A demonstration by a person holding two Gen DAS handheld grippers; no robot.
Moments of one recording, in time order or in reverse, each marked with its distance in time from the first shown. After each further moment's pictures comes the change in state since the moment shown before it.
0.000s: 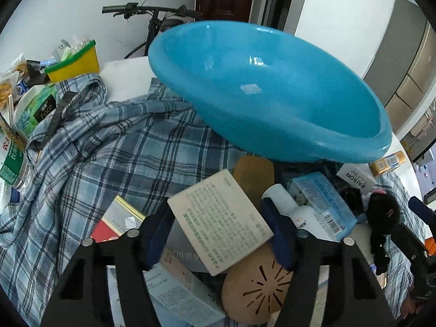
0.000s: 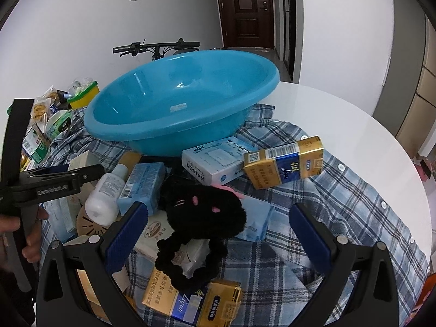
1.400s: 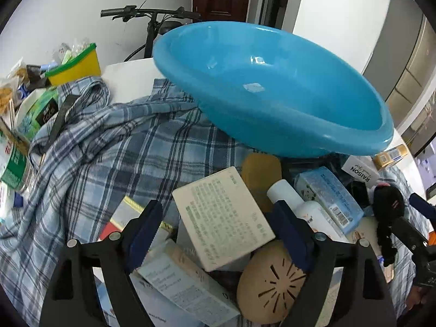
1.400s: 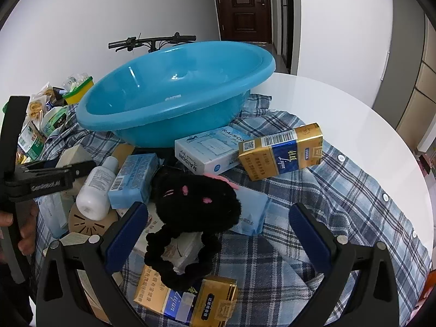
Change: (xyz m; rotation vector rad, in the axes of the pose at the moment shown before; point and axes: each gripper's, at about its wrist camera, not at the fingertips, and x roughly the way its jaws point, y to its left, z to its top) left arm -0.005 0.007 -0.006 0.021 -0.011 0.006; right arm 0.006 -0.006 -0.006 0.014 0.023 -0.015
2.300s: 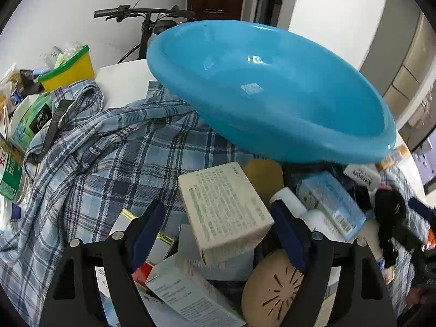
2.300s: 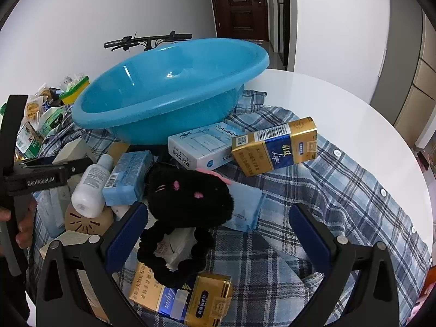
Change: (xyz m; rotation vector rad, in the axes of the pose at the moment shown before) left arm 0.008 0.002 0.012 0.015 0.012 -0.011; right arm 0.004 -0.006 -0.003 0.012 0.016 -0.009
